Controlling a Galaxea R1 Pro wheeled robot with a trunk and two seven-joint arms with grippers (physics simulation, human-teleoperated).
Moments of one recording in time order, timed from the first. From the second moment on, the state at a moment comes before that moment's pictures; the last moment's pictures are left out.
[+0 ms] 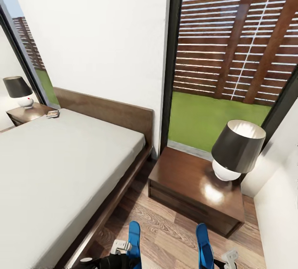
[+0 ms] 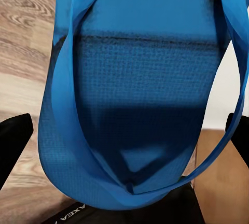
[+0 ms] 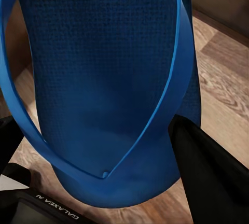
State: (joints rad) left arm -0.50 -0.01 -0.66 -0.16 0.67 -0.01 -0.58; right arm -0.31 -0.12 -0.73 -0.38 0.60 -0.26 0.83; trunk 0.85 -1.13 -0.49
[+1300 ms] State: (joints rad) left arm -0.50 -0.01 -0.66 -0.16 0.67 -0.01 -0.58; right arm -0.31 -0.12 -0.73 -0.38 0.60 -0.26 0.83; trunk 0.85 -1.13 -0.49
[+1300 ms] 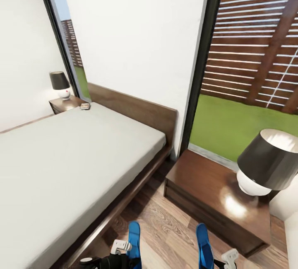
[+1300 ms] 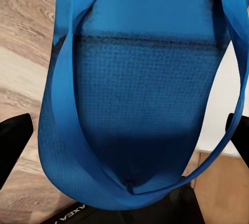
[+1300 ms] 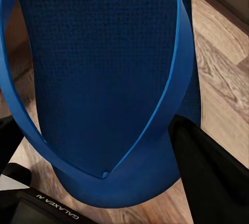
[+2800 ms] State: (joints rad) left arm -0.50 -0.02 -0.66 -0.16 0.67 0.00 -0.57; right arm -0.31 -0.12 -0.73 -0.38 0.60 -0.26 0.83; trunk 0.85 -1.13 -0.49
